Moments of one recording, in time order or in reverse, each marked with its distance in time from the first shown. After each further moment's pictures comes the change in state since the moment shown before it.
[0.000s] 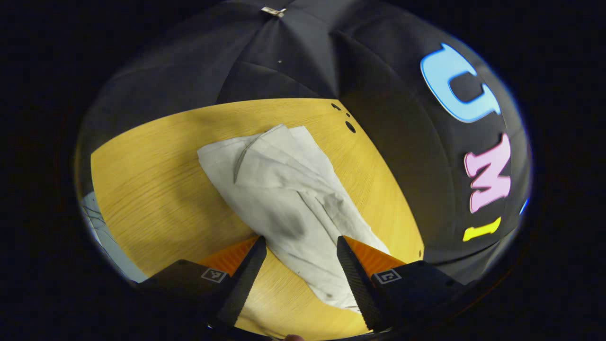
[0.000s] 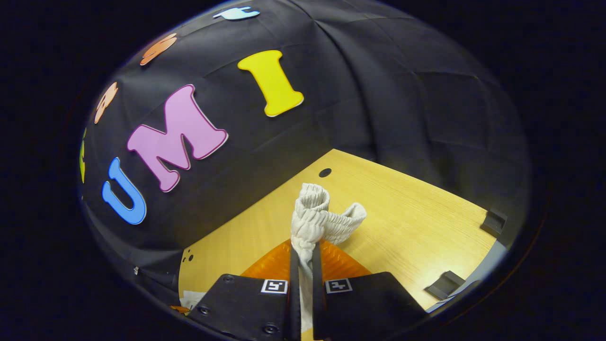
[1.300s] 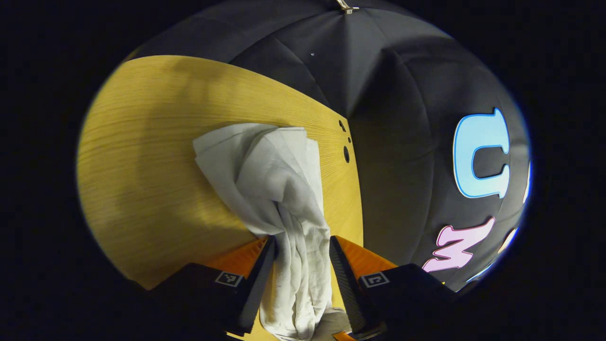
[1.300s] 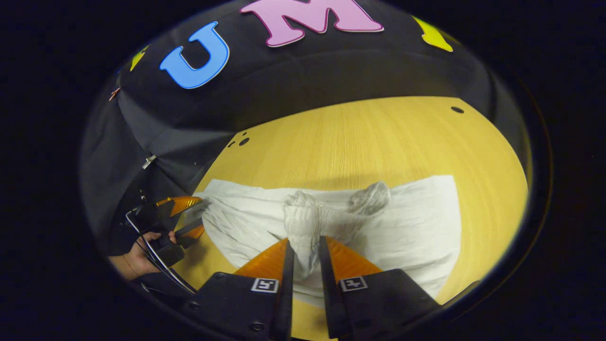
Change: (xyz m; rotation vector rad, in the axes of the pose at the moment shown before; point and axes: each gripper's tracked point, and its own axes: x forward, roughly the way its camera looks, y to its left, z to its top) left arm 0.059 -0.043 0.042 -0.369 -0.040 -0.173; right arm 0.008 0.189 -0.292 -0.352 0.570 0.337
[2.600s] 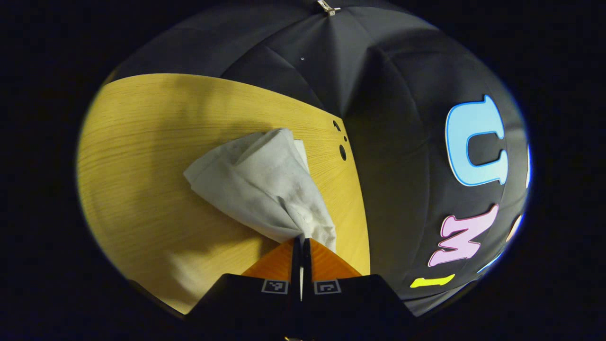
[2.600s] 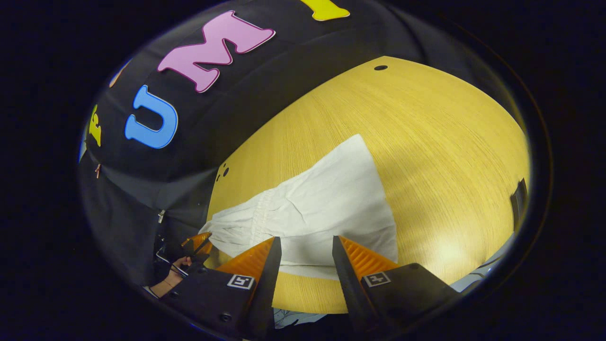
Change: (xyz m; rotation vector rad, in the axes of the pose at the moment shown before) left arm -0.031 -0.018 -0.007 0.066 -0.033 0.018; right arm -0.097 -0.096 -0.006 0.368 -0.075 -0.030
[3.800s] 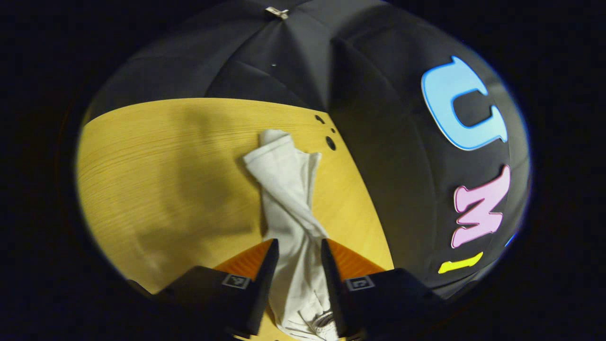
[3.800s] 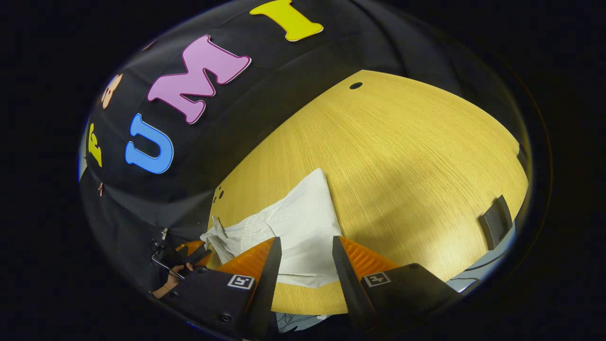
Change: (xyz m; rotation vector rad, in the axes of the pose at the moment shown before) left arm 0.001 -0.025 -0.026 0.171 -0.028 0.095; right arm -0.041 -0.059 0.041 0.059 -0.083 -0.017
